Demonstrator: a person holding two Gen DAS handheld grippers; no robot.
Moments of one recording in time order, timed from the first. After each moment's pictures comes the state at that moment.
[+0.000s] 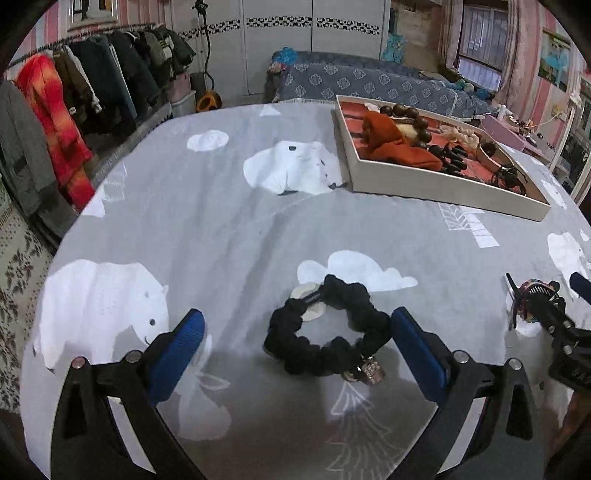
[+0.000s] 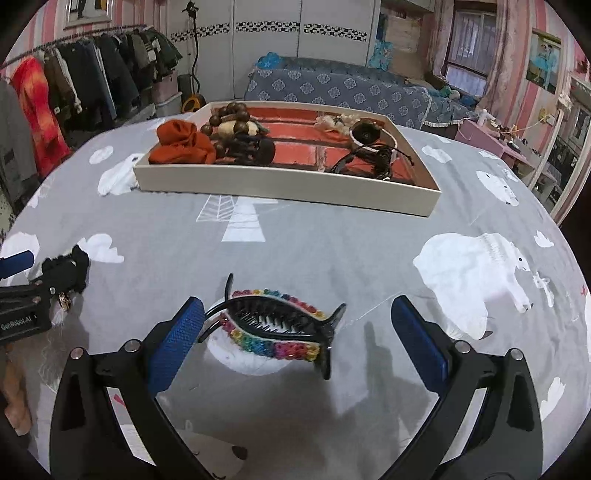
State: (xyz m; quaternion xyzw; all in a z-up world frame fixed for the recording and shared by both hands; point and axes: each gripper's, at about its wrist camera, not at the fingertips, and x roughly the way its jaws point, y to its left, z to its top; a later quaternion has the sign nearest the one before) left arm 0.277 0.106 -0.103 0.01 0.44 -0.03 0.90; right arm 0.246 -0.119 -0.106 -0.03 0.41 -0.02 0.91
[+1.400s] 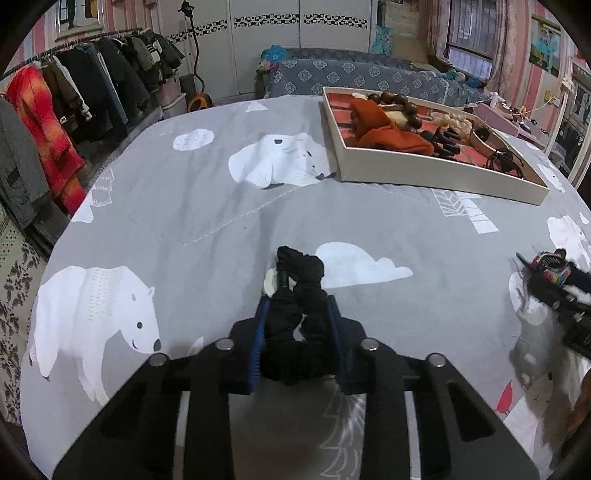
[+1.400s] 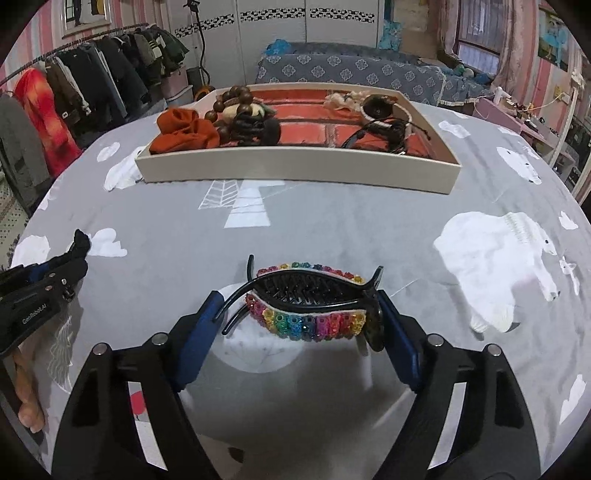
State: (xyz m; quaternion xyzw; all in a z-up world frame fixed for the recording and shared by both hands) left arm 0.278 0.094 -0.110 0.04 0.44 -0.04 0.90; right arm 0.252 -0.143 -0.111 0.01 0.43 0.02 0.90
